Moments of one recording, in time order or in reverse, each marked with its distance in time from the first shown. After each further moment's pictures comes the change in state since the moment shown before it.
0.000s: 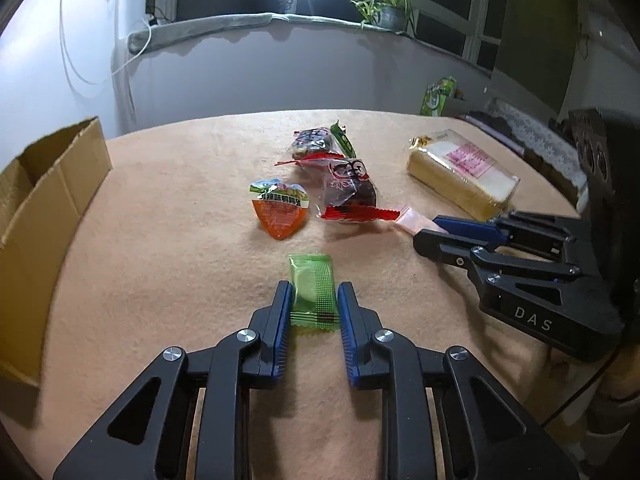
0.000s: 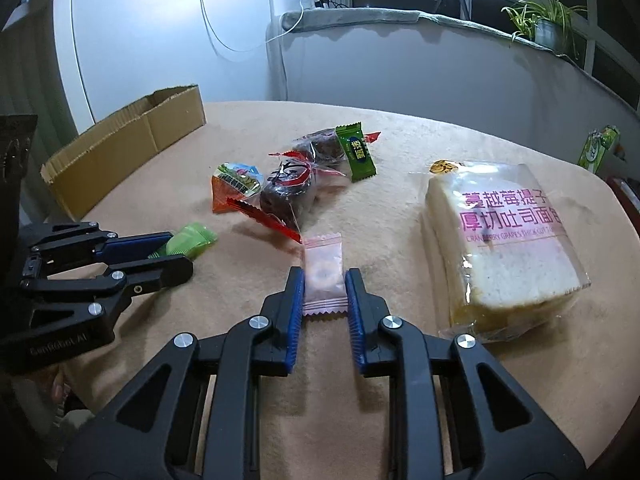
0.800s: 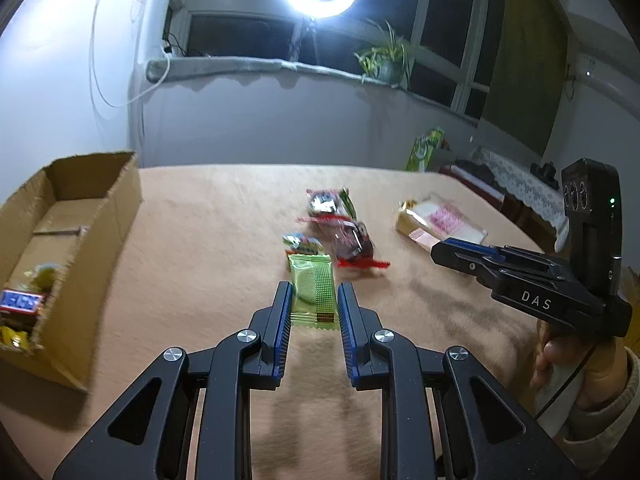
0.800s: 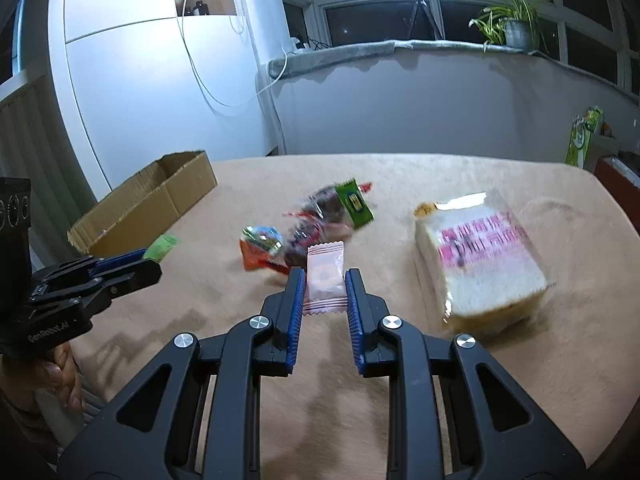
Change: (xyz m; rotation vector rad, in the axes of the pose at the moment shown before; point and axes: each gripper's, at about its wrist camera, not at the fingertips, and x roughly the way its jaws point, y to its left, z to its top) left arm -0.057 0.031 0.008 -0.047 -0.169 -0.061; right arm -0.044 0.002 0.022 0.131 -0.128 0.025
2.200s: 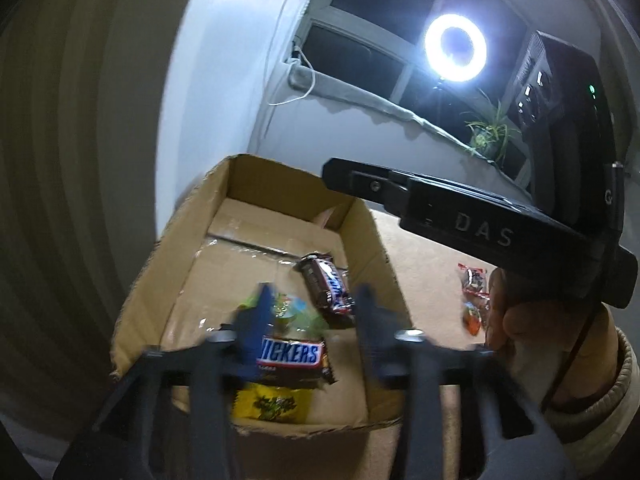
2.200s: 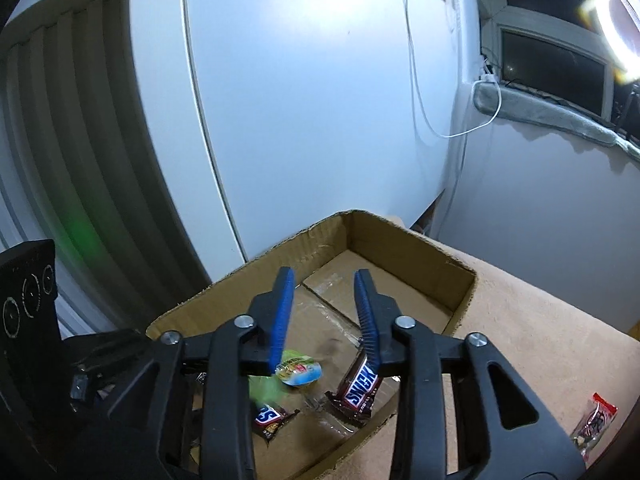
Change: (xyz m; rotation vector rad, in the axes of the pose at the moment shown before) left arm -0.065 0.194 0.012 -0.282 -0.073 0.141; right arm 0.165 0.277 0.126 -0.330 0.028 0.316
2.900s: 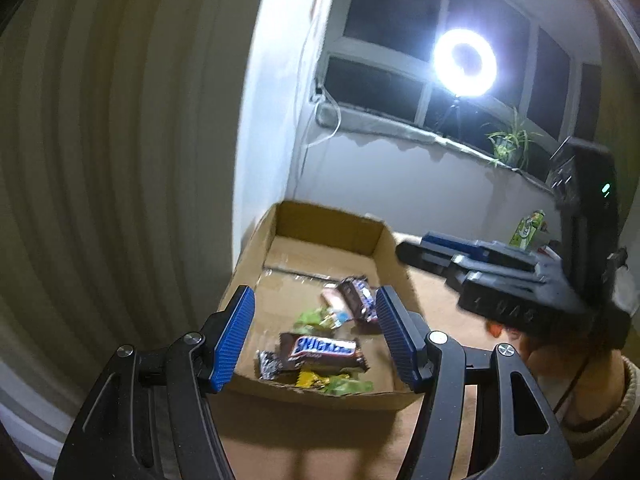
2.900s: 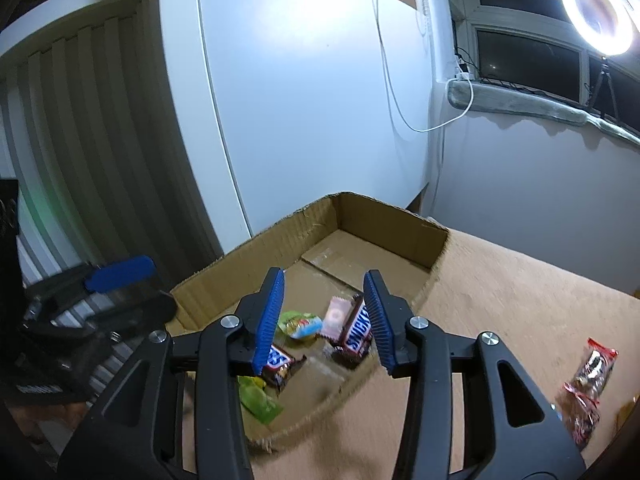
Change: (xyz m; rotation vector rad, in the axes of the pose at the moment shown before) left arm -0.057 -0.021 0.000 0.095 -0.118 0.164; right arm -0.055 0.004 -0.041 0.062 -0.037 -0.027
